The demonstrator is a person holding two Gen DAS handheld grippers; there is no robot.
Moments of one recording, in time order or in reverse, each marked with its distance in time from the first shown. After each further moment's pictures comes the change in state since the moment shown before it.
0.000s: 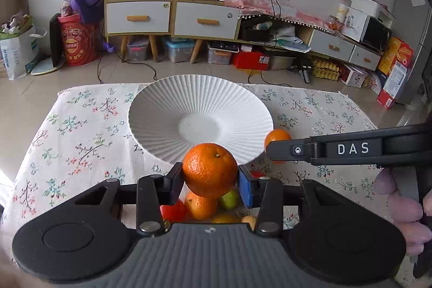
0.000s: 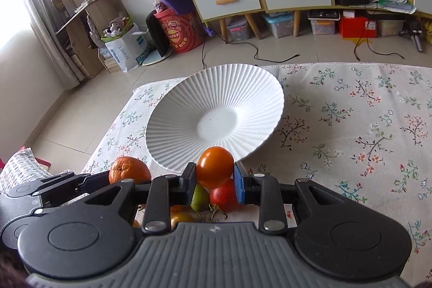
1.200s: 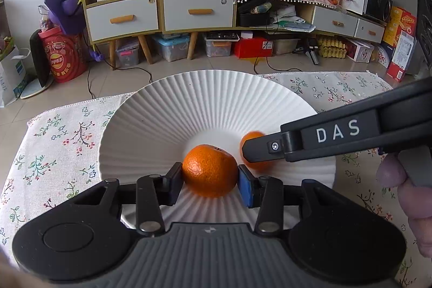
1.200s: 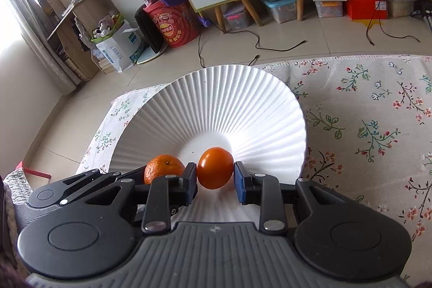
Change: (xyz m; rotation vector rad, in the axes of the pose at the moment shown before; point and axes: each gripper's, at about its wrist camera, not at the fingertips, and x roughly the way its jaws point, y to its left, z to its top) left arm 0.081 0.007 0.026 0.130 0.016 0.043; right arm 0.062 -0.010 0.031 0.057 0.049 0.020
